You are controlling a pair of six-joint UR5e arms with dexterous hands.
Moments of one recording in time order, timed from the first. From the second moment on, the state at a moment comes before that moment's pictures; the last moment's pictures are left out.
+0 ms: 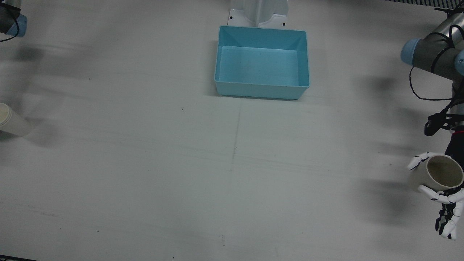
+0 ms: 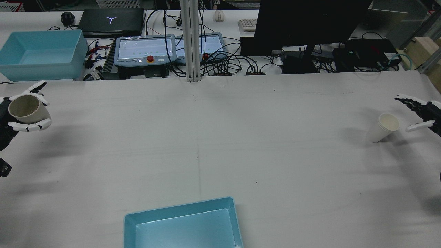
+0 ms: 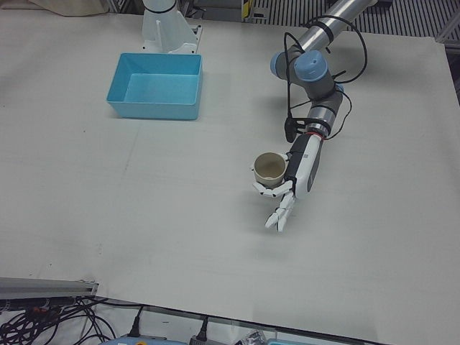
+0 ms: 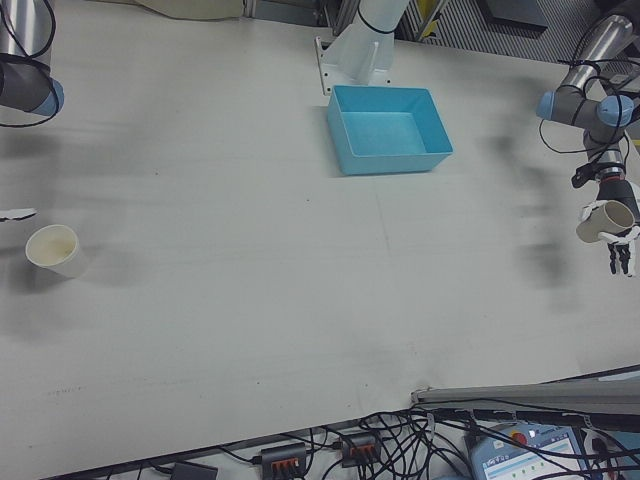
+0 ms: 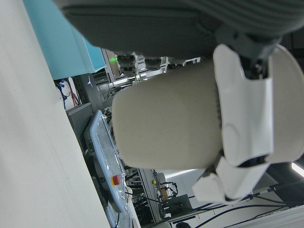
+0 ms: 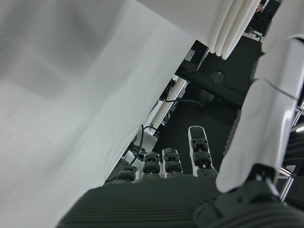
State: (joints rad) left arm -0.81 -1.62 -1.72 -0.04 1.00 0.42; right arm 1.28 -1.53 1.06 -2.67 -1.53 -0.53
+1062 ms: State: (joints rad) left arm -0.81 -1.60 -1.72 -0.06 1.00 0.41; right arm 1.09 -1.51 1.07 -2.67 -1.46 -0.58
